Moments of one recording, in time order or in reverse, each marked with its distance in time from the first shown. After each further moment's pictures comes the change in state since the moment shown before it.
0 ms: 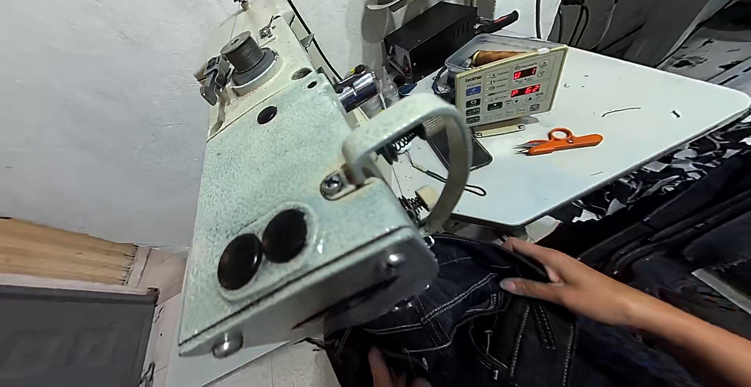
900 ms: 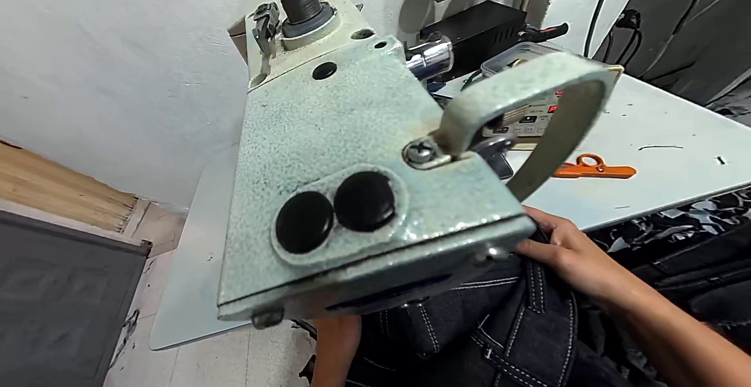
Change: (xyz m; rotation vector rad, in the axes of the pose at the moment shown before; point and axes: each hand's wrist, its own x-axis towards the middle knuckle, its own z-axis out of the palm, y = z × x) left_hand 0.092 0.027 -0.024 -0.022 0.397 0.064; right_hand 0.034 -0.057 -0.014 0.241 0.286 -0.075
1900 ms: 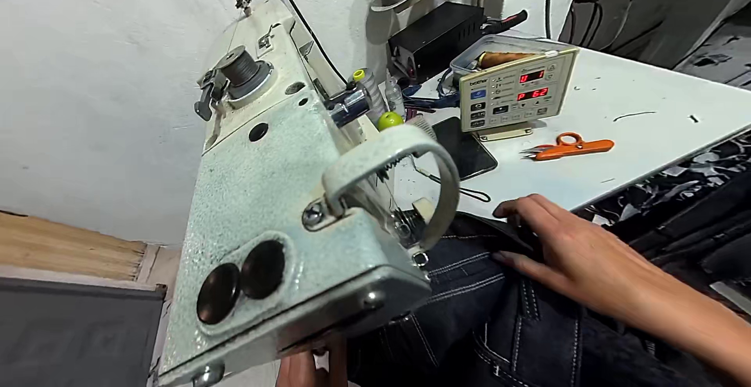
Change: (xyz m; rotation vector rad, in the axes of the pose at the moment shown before) left_hand -0.013 0.039 -0.047 0.636 -0.005 0.428; right_hand -0.022 -0.004 -0.007 -0.774 0.150 -0.470
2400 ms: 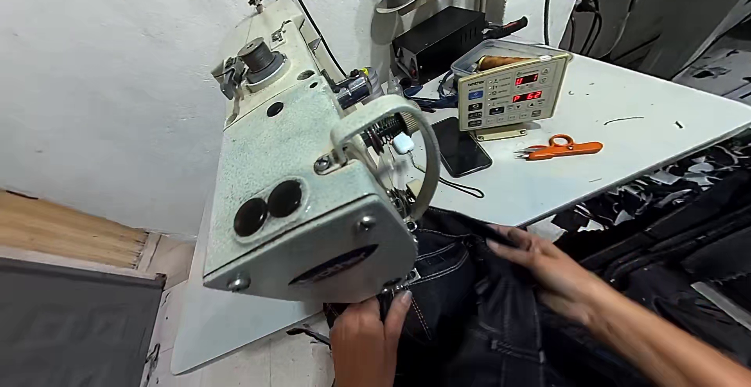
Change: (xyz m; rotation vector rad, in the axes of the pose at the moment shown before) left_hand -0.005 0.038 0.042 0.158 -0.331 -0.091; right_hand -0.025 -0.001 0.037 1.210 -0.059 0.924
